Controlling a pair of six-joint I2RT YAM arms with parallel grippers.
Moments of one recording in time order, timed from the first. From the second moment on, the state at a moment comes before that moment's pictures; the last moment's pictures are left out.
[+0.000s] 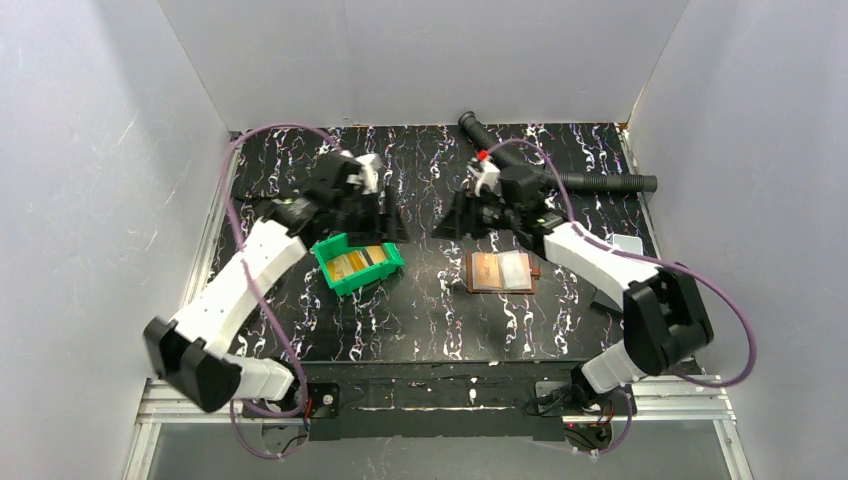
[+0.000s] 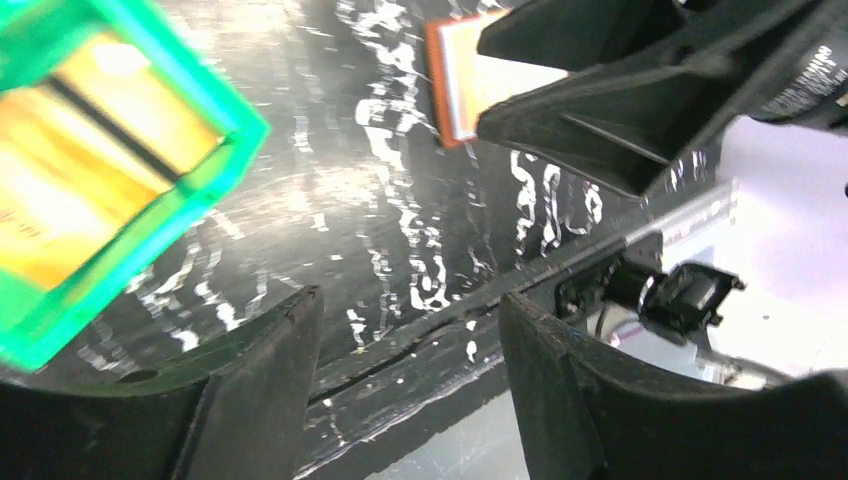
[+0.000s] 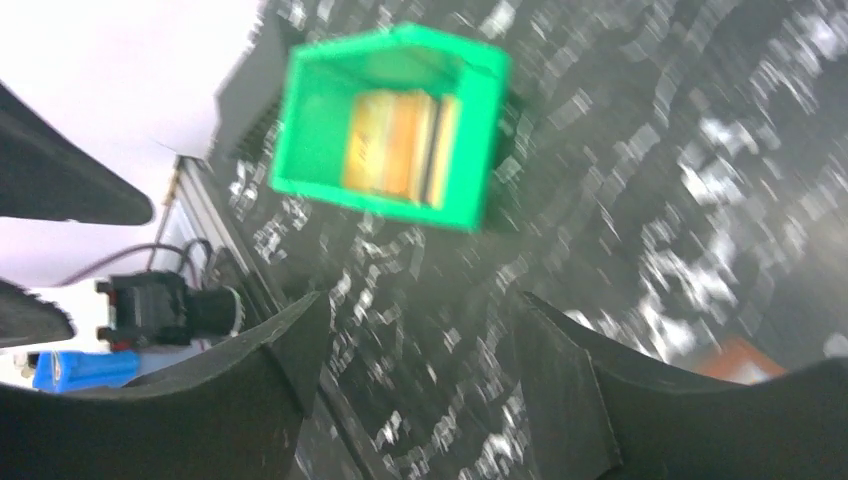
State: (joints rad) left arm -0.56 1.35 1.38 -0.90 0.22 -0.55; right arm 0.53 1.49 0.99 -0.02 -0.58 0.49
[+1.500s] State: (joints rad) left arm -0.18 1.40 1.15 -1.14 -0.04 -0.53; right arm 0.89 2.24 1.82 -0.31 -0.27 0.46
